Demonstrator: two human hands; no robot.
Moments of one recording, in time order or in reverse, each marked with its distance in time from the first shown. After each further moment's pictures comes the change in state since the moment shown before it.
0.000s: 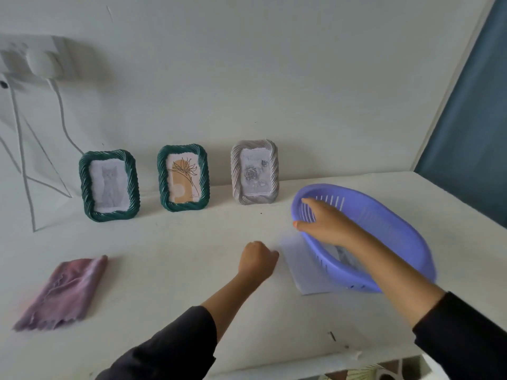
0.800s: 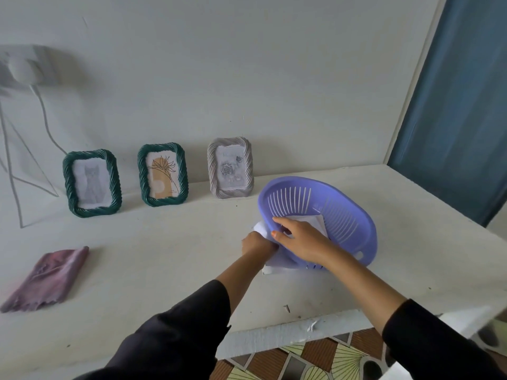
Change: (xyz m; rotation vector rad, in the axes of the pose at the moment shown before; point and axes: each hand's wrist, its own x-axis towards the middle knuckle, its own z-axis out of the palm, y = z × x) left_hand -0.028 0.071 0.034 -0.105 -0.115 -0.289; right_hand -0.042 0.055 0.025 0.147 -0.054 -0.091
